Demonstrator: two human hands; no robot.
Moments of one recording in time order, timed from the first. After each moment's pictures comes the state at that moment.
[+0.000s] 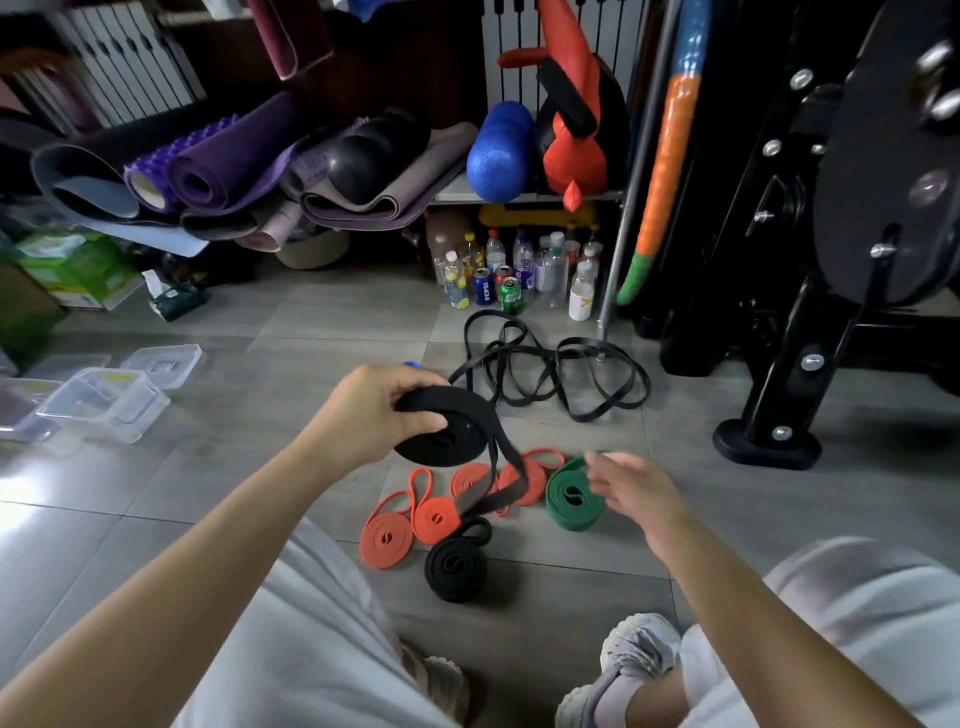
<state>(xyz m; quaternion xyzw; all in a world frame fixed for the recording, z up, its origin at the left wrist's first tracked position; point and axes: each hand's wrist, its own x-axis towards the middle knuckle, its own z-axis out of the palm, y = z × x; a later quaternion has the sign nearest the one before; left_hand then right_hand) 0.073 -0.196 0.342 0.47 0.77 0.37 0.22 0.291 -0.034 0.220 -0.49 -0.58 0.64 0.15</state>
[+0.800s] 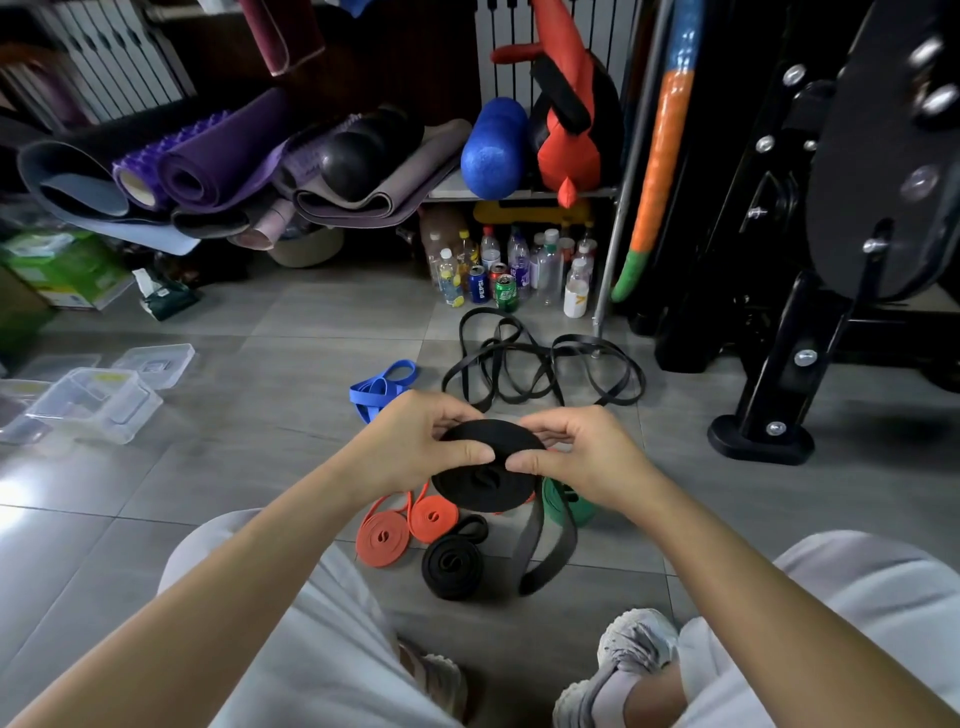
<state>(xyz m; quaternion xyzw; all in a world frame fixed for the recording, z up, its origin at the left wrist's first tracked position) 0.107 -0.187 0.335 0.51 0.73 0.35 0.31 0.263 -0.055 0.290 -0.19 -0.80 0.54 0.16</state>
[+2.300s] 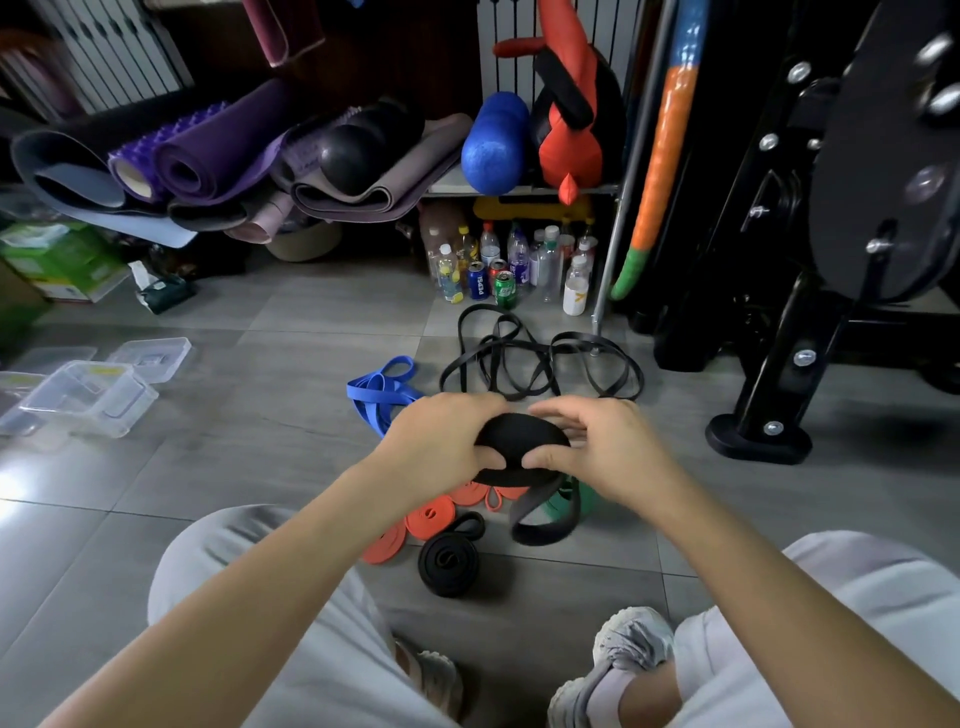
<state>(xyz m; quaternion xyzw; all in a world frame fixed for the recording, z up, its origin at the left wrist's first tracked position) 0.124 -0.163 0.329 0.59 0.79 0.10 0.11 0.273 -0.048 0.298 -0.24 -0.87 0.39 0.17</state>
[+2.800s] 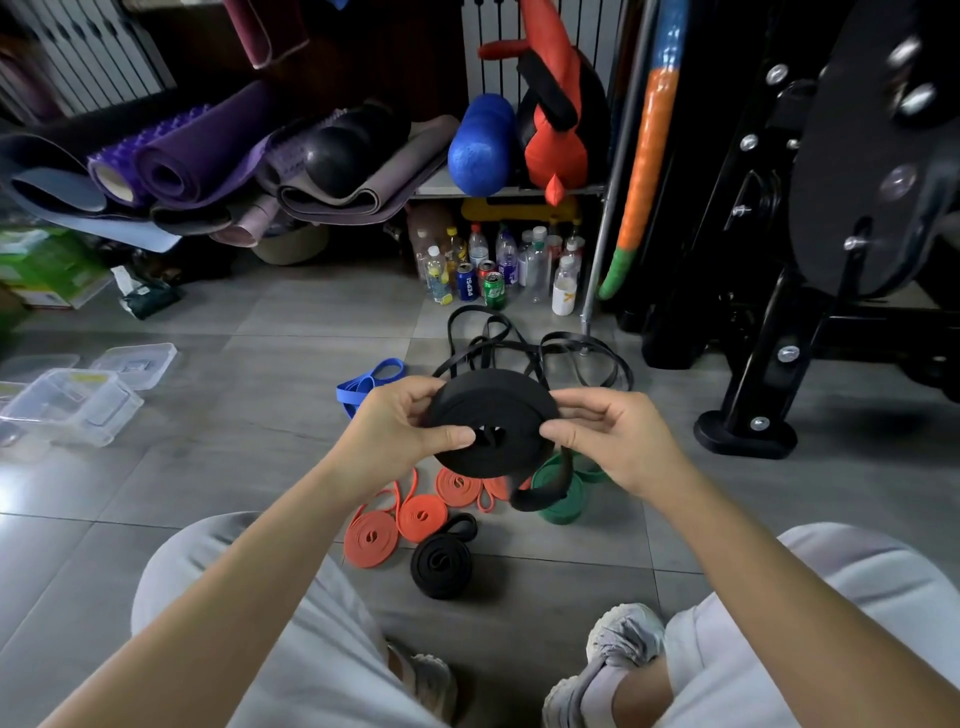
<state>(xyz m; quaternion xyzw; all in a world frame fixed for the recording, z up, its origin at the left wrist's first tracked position) 0.101 -0.183 0.316 0.40 0.69 0.50 0.34 0.283 -0.038 0.289 -0.23 -0.70 0.63 0.25</state>
